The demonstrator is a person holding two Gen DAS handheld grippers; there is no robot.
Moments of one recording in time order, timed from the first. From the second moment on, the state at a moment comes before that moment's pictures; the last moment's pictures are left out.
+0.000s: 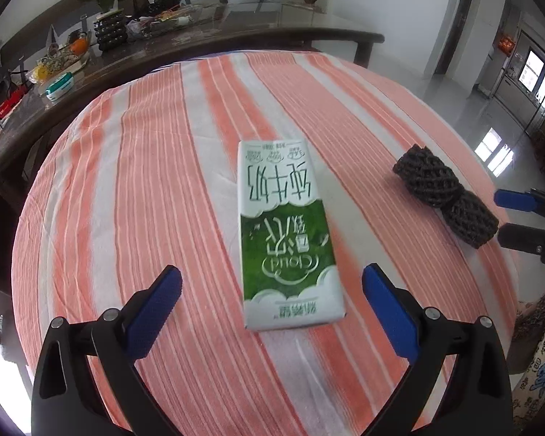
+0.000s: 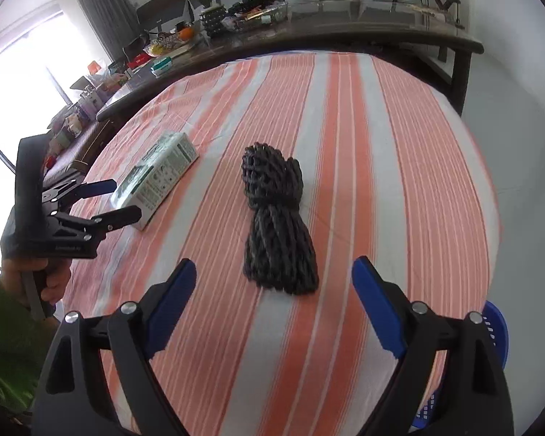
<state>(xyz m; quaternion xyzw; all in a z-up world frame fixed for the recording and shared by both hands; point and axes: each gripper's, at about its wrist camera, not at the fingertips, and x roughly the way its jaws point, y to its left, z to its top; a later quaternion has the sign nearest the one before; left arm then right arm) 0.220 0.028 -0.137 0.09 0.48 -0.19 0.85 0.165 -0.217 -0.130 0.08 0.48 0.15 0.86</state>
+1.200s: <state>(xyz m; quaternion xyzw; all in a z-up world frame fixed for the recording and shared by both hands) 0.091 -0.237 -0.098 0.08 0.45 -0.41 0.79 0.052 -0.457 -0.145 0.22 0.44 -0.01 0.87</state>
